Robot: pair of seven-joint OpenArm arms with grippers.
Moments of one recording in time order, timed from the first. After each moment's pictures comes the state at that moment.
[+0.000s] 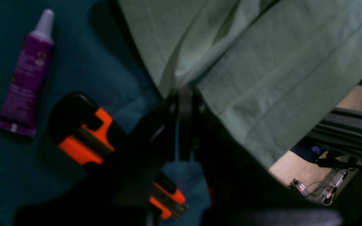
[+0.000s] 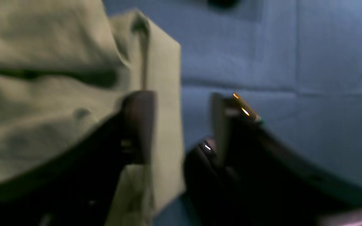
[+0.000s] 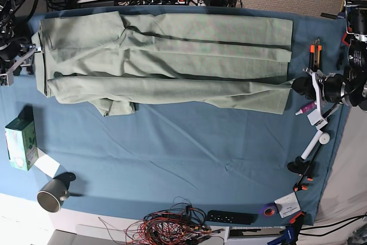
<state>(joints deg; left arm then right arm) -8.9 -35.0 -2.7 79.3 -62.9 -42.4 80.1 -18.2 31.3 42.4 94.8 25.9 33.5 -47.8</state>
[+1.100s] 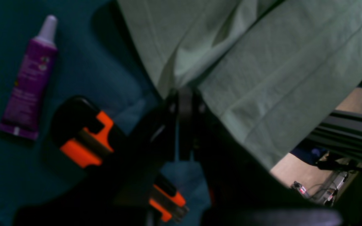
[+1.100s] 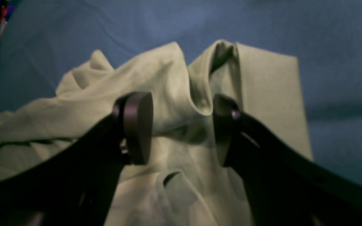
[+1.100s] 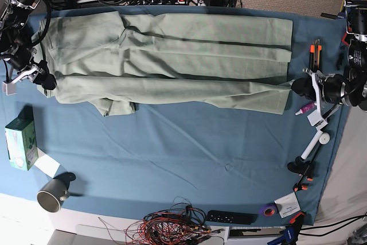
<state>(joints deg) -8.9 -35.0 -2.7 79.4 -62.9 -43.2 79.2 -1.6 31.1 42.5 66.9 57.9 39.4 -63.2</state>
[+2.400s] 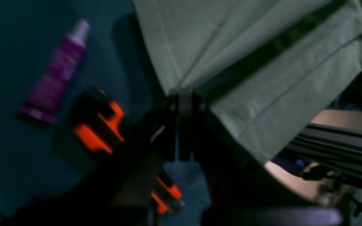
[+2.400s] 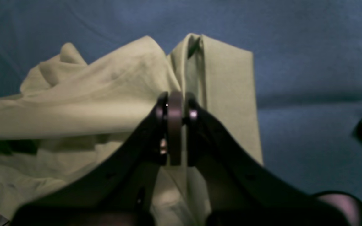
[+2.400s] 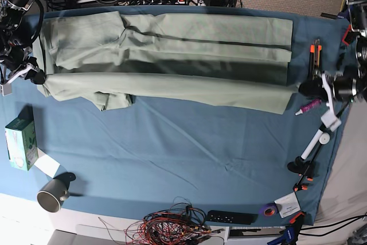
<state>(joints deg) -5.2 -35.0 -10.8 79.5 -68.0 -42.4 81.3 -1.6 34.1 42.5 66.9 52.8 39.7 -65.5</state>
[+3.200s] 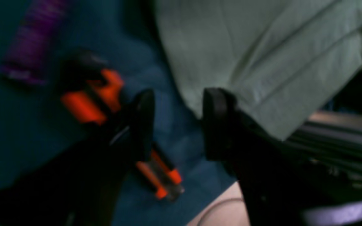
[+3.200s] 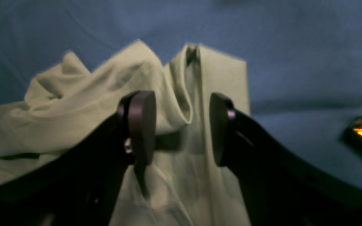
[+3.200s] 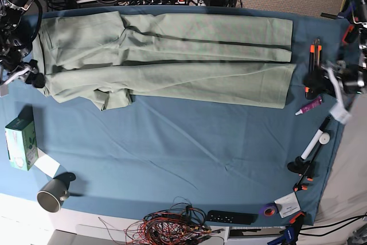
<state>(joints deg) -2.6 -34.9 -18.5 79.5 -68.8 -43.3 81.8 -1.6 34.2 44.7 69.3 52.5 39.8 -64.5</state>
